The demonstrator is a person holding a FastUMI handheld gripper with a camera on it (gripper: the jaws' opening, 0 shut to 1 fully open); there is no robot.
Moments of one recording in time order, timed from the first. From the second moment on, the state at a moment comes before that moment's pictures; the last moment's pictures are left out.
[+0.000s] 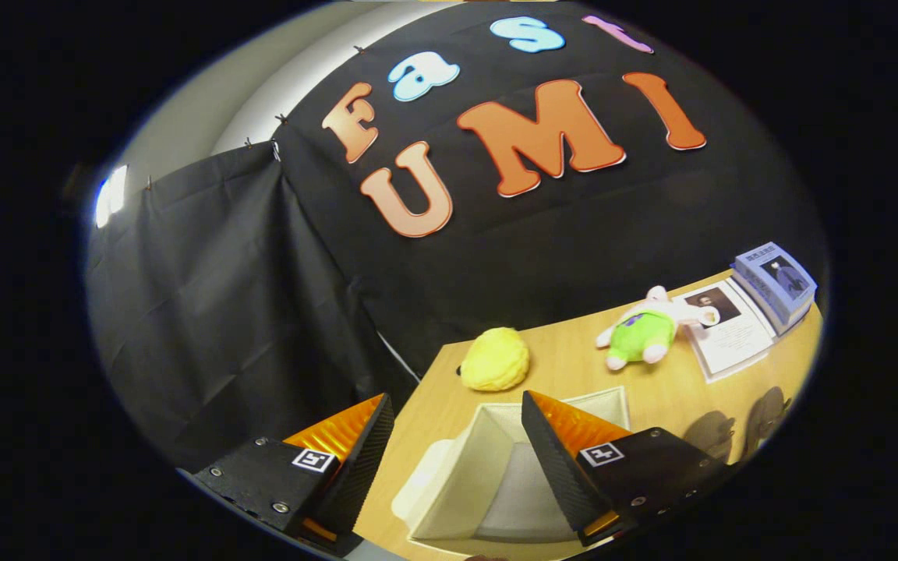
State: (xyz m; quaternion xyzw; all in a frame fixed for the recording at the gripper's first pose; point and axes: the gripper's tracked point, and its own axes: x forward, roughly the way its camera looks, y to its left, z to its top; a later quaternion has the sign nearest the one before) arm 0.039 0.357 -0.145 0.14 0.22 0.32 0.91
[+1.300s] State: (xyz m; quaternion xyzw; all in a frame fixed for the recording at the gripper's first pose) arm 0.069 0.105 -0.348 0.03 0.31 0.08 0.95
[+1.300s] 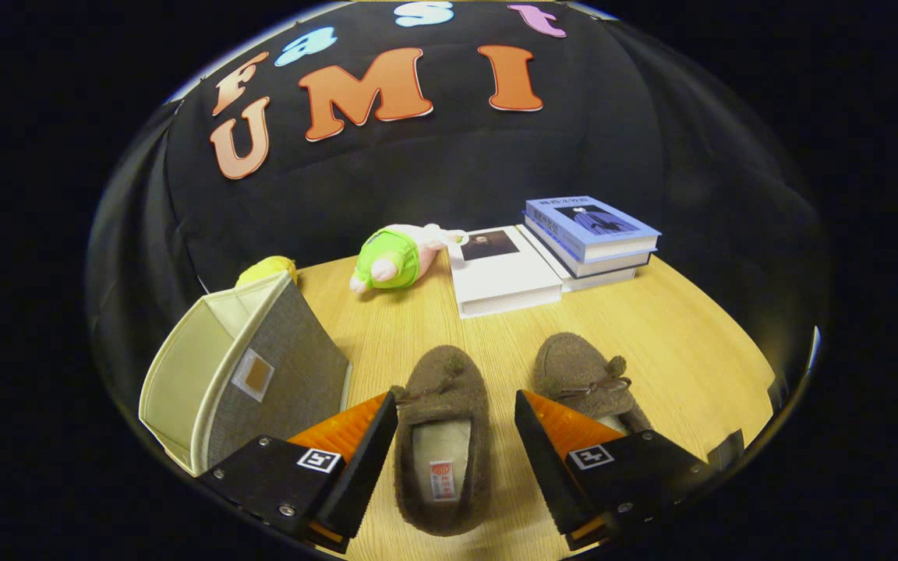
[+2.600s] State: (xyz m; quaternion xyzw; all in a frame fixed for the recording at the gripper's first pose) arm 0.077 0.114 -0.317 0.12 0.35 0.03 0.93
